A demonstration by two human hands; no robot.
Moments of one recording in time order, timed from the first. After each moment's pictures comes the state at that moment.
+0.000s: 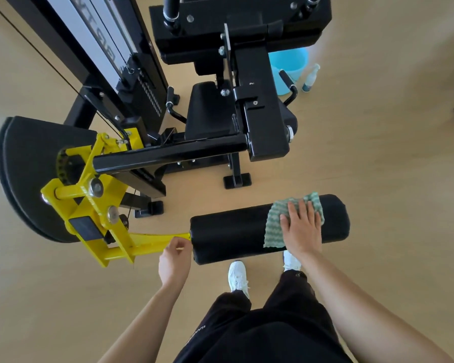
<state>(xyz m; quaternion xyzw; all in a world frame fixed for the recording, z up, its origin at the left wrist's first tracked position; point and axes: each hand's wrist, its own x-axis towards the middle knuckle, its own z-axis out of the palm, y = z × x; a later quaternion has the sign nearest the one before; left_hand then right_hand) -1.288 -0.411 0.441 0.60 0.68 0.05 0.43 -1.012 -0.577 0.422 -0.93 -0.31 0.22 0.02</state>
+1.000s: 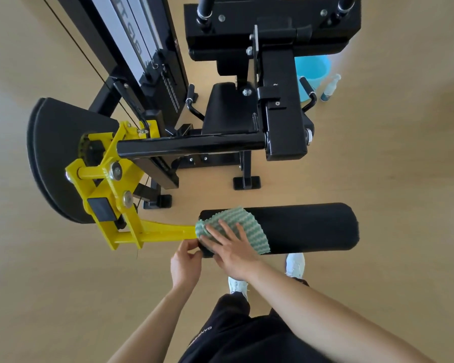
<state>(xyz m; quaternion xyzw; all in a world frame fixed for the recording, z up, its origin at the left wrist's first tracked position) -1.301 -0.441 0.429 0.59 0.66 0.07 0.45 -1.148 -0.503 0.438 -0.68 -0.67 0.29 -0.03</state>
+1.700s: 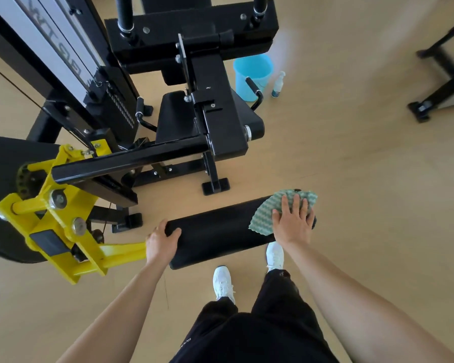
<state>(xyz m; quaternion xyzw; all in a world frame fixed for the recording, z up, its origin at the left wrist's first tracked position) -1.238 -0.390 0.436 0.68 0.61 -0.03 0.41 -0.983 -0.611 0.428 -0.95 -0.22 0.21 0.01</state>
